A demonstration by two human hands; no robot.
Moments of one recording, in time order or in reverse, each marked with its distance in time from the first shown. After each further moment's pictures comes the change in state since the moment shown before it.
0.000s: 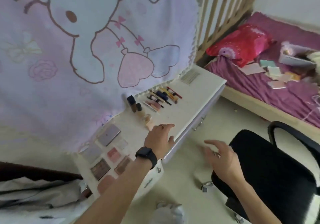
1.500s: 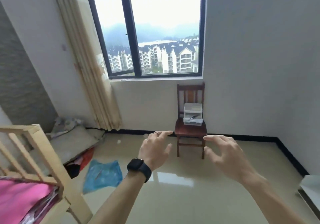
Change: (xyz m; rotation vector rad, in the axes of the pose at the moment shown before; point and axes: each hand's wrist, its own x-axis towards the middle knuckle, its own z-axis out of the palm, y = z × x) left_hand -0.645 1.178 0.440 -0.104 -0.609 2.008; right_hand -0.883 0.476 -0.713 -0.338 1.585 1.120
